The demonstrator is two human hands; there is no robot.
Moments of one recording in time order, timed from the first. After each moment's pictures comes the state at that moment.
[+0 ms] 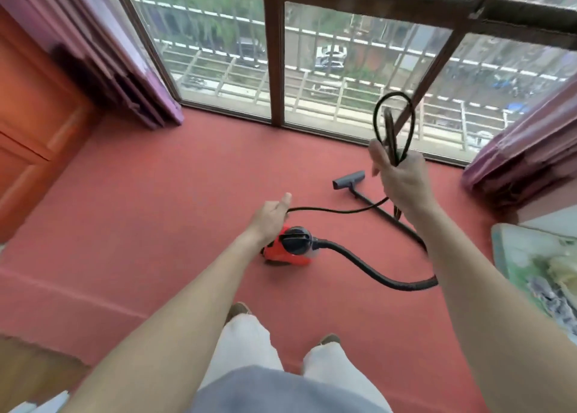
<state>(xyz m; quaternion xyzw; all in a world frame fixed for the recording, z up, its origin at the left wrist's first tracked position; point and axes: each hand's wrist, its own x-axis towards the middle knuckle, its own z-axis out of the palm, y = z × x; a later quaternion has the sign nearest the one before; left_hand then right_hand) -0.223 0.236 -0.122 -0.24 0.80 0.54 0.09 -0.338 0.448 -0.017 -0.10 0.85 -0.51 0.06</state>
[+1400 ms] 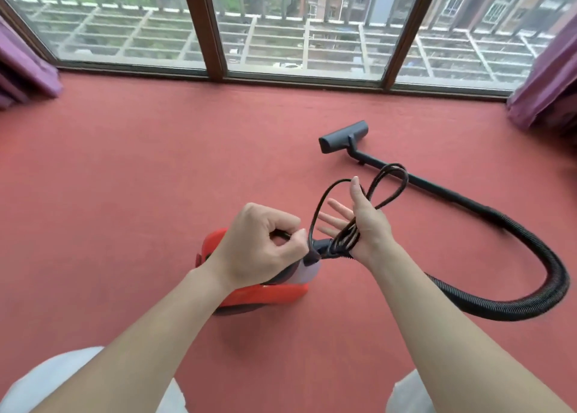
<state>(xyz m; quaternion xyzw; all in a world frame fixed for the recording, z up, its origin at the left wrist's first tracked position) -0.332 0.266 -0.607 0.13 0.86 0.49 -0.04 -0.415 0.440 -0.657 0.29 0.50 -0.77 0.25</state>
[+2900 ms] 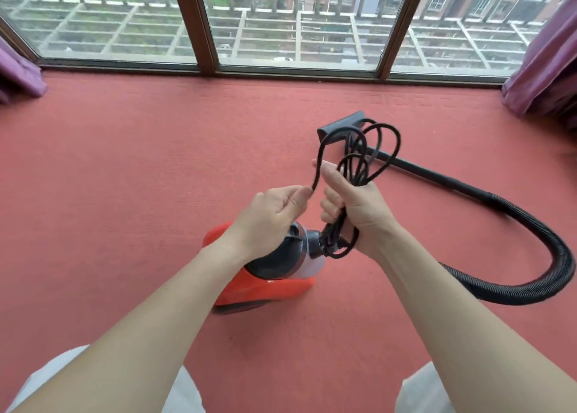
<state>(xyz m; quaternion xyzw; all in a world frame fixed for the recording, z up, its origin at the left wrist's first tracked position) -0.359 0.253 -0.651 0.08 0.85 0.51 0.08 -0.399 0.417 -0.641 0.06 0.56 -0.79 0.24</state>
